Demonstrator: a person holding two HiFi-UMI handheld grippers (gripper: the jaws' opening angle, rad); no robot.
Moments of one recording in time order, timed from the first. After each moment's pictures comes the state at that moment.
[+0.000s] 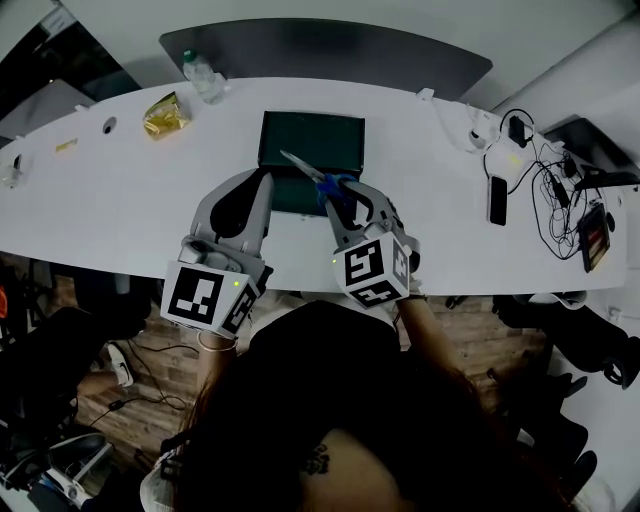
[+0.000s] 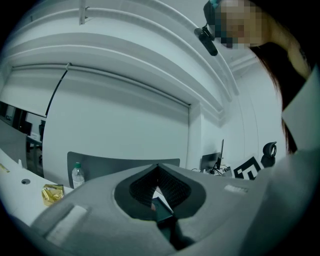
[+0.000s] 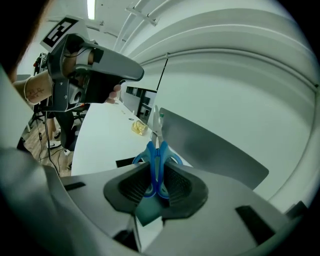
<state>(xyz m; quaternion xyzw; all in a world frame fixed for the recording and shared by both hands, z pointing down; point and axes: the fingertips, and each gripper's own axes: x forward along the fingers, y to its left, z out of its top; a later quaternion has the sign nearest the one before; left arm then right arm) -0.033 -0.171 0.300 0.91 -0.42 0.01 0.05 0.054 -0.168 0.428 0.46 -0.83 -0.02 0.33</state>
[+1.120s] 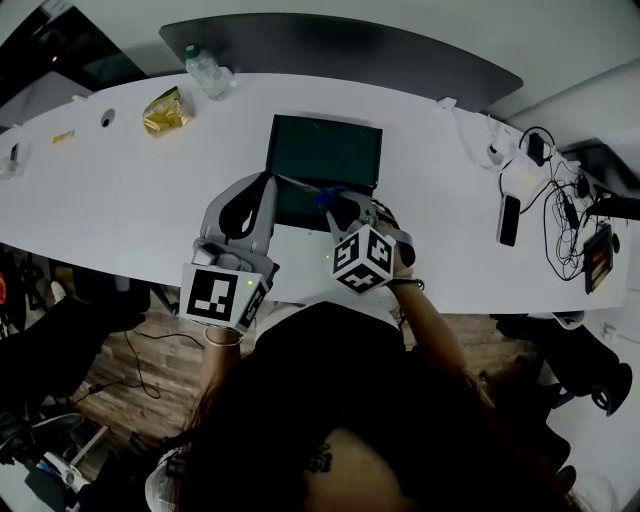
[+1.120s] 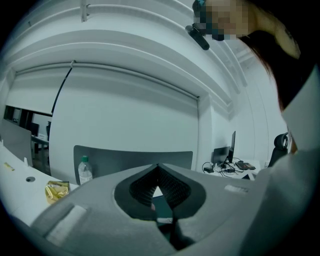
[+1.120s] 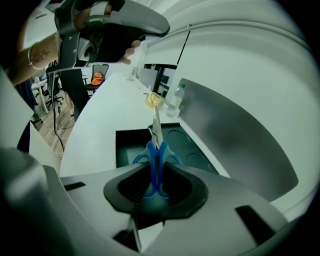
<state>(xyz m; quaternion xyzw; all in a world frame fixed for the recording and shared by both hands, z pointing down) -0.046 -0.232 0.350 0.89 -0.46 0.03 0.05 0.041 -0.215 0.539 0.35 -0.82 0.00 0.45</state>
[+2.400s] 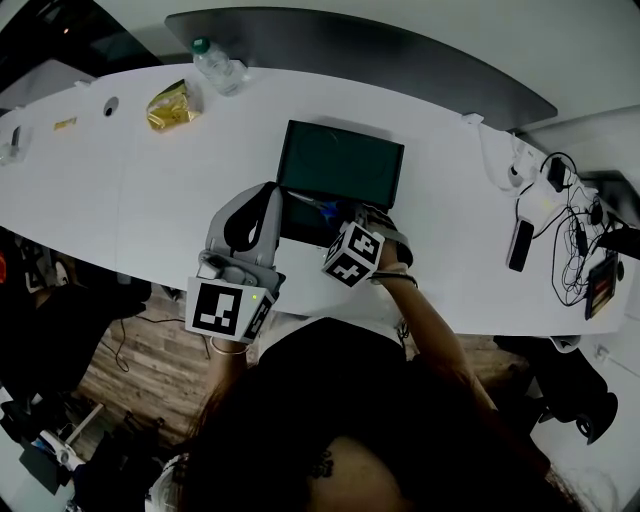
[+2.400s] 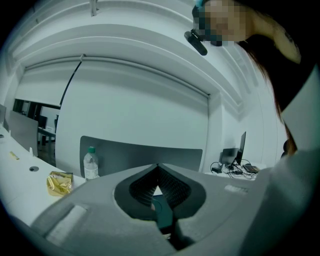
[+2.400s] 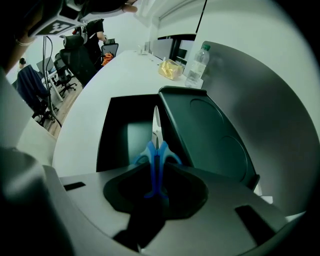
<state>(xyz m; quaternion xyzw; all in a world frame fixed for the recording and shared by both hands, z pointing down) -0.059 -0.270 0.378 0.86 -0.49 0.03 0.09 0.033 -0.232 0.632 0.24 -0.78 0.05 0.57</state>
